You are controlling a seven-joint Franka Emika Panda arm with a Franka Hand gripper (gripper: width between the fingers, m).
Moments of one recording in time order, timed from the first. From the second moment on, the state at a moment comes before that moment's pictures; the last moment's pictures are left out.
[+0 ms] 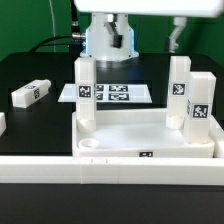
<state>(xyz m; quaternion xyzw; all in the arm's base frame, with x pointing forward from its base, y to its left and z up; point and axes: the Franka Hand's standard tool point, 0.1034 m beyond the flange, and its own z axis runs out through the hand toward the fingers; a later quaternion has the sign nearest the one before) 0.560 -0.002 0.163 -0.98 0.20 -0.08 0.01</state>
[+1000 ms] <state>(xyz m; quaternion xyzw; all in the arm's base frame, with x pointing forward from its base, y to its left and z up) 0.492 -0.131 0.151 -0.98 0.17 -0.06 0.01</state>
